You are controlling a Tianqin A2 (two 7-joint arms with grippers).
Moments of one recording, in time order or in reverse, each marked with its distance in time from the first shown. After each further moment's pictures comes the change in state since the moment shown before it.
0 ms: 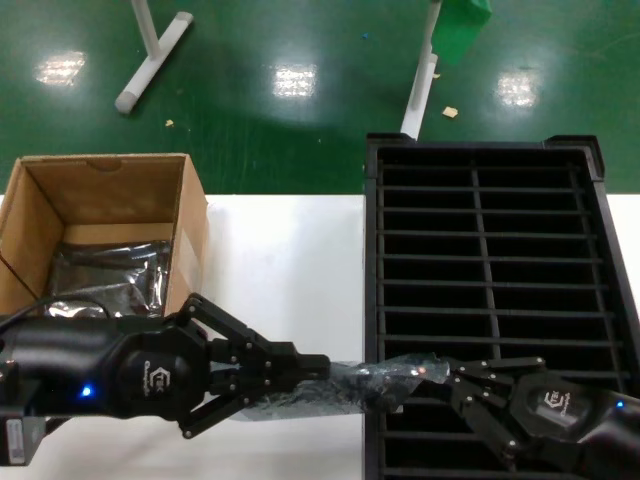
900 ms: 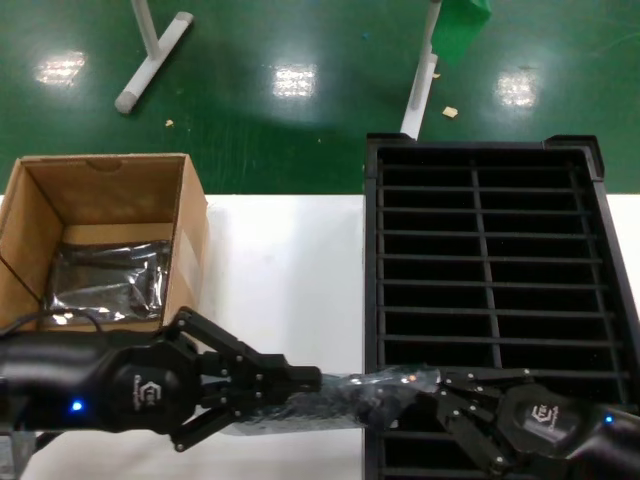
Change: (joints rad) left arm 0.039 -0.034 0.006 0.003 -0.041 0.000 0.033; right arm -0.040 -0.012 -0.006 0.056 -0.002 0.022 -0.002
